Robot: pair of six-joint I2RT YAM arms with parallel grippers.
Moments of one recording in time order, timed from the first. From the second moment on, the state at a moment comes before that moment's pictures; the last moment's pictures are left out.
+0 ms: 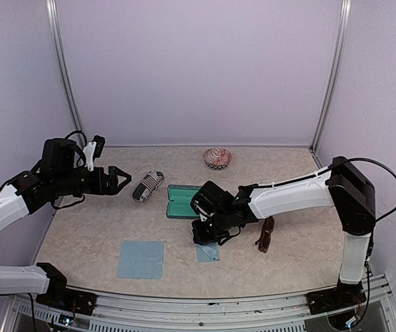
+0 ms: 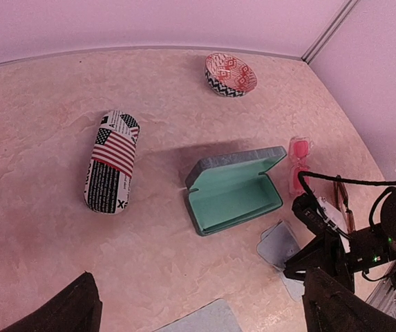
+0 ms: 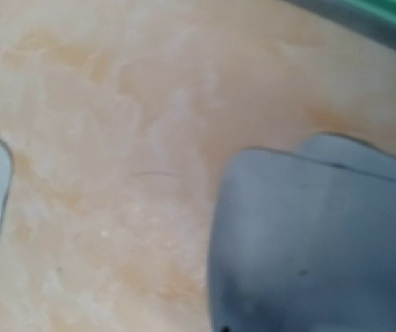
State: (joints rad) left arm -0.46 0.97 0.84 -0.40 0.16 -0.31; right arm 1.05 1.96 1.29 -0.35 -0.07 0.66
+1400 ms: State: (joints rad) left arm -0.46 0.97 0.84 -0.40 0.16 -0.31; right arm 1.07 1.87 1.12 -0.33 -0.07 0.63
